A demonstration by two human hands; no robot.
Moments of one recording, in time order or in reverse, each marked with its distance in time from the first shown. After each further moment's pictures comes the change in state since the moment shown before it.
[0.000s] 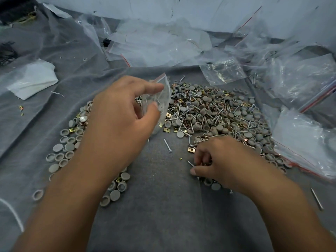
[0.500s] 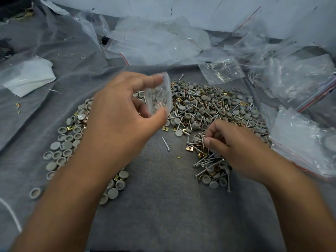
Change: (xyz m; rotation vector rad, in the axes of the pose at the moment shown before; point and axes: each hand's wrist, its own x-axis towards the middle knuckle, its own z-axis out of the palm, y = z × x) left_hand 0.000 -0.003 0.004 -0.180 -0.008 -0.047; right_hand 0.005 0.033 -0.003 0.292 0.191 -0.042
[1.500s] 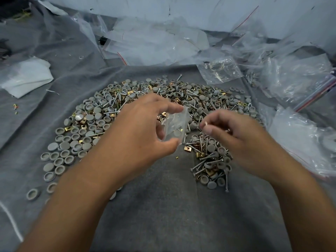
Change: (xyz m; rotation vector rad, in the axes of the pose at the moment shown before) left_hand -0.006 0.010 0.010 0.192 -0.375 0.022; right_hand -0.005 -0.005 -0.012 0.293 0.122 -0.221
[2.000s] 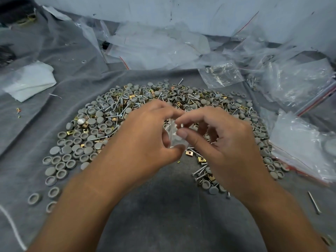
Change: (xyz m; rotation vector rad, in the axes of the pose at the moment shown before) left_hand 0.002 0.002 0.003 -0.016 -0.029 -0.001; right_hand 0.001 -0.040 0.034 -0.072 0.318 -0.367
